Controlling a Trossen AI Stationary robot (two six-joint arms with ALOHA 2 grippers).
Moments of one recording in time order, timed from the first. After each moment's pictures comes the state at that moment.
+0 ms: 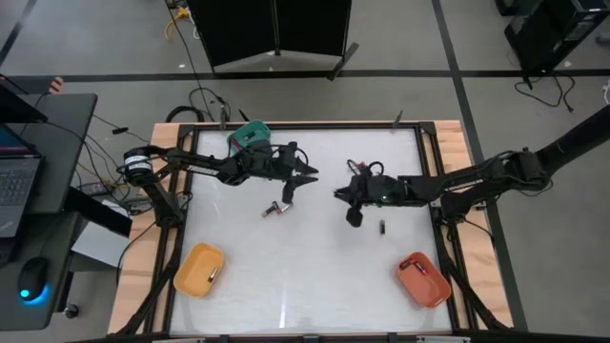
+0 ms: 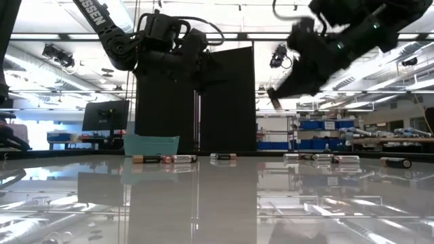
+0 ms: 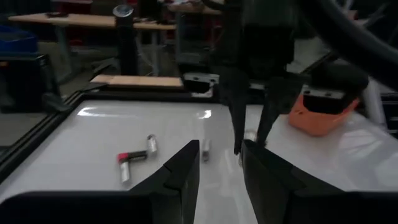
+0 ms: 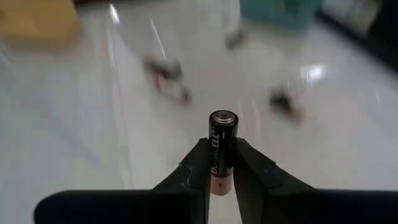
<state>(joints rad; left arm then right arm) 0.31 1.68 0.80 0.76 0.38 -0.01 0.01 1.27 0.57 0.19 0.26 0.23</state>
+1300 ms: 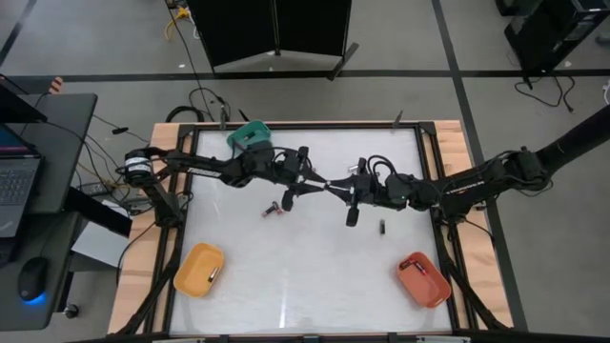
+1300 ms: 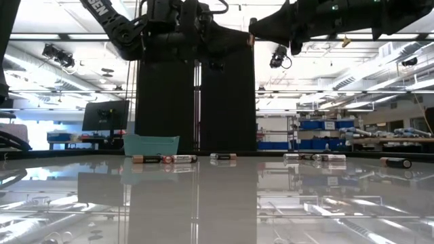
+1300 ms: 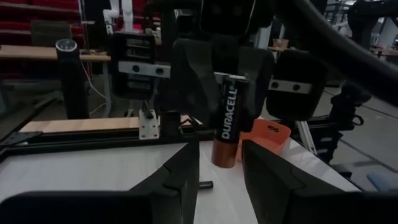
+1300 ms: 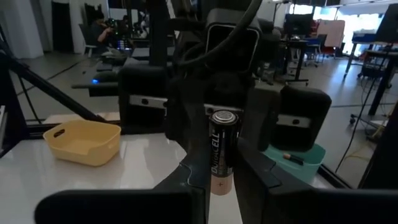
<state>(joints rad) 0.24 1.68 0.89 0.80 0.51 -0.05 0.08 1.27 0.57 0.67 0.32 -0.02</state>
